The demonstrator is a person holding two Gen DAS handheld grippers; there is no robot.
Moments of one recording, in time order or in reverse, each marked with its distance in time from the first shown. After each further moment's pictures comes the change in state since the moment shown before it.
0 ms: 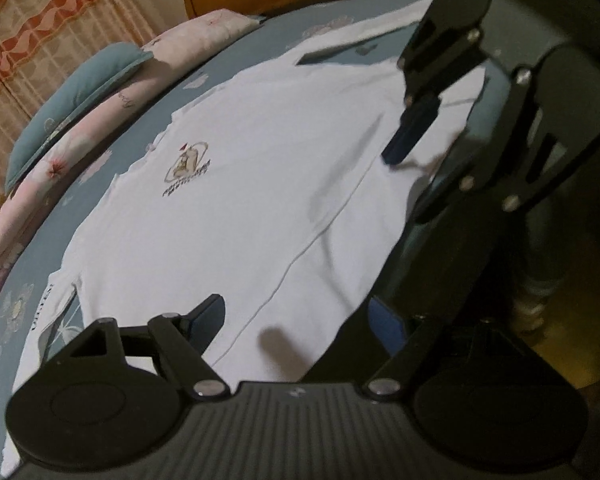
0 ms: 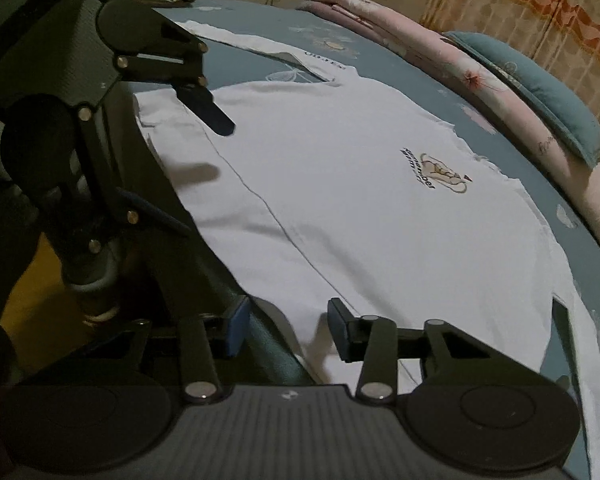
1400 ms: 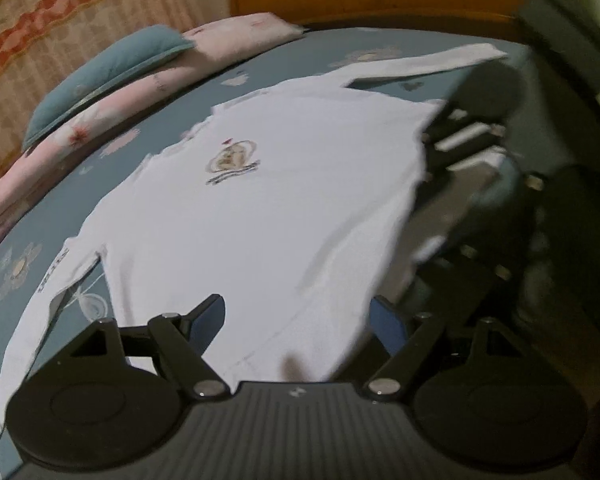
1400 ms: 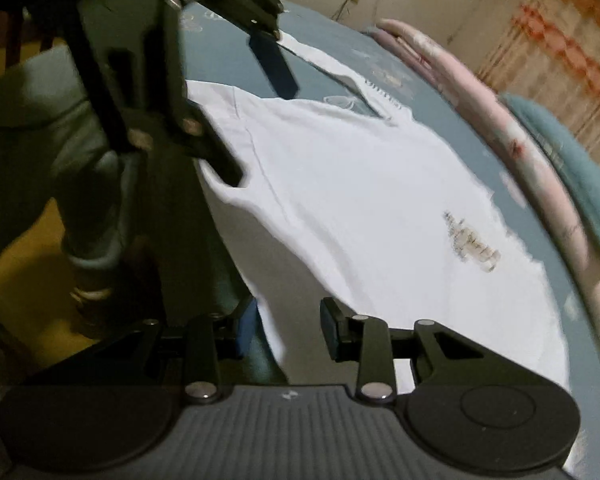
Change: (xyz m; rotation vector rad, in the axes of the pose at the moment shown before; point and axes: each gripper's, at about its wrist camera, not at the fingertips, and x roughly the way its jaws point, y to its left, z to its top) left arm -0.036 0.044 -0.017 -0.121 -0.048 -0.045; right arm 0.019 0.024 0.016 -0.279 -0.033 0.023
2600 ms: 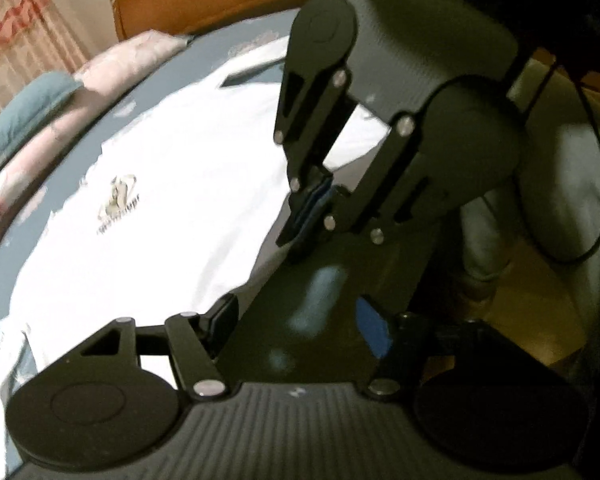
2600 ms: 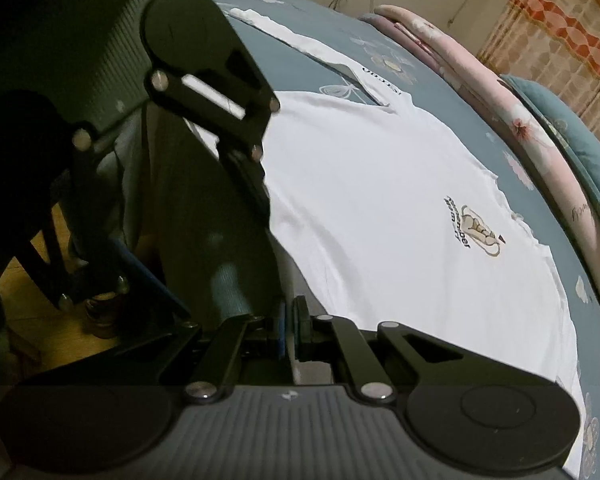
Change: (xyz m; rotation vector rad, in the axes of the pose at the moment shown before) left arm 0.036 -0.061 0.013 0.247 0.019 -0.126; right arm 0.000 -0.014 -0.001 0.070 0.029 0.046
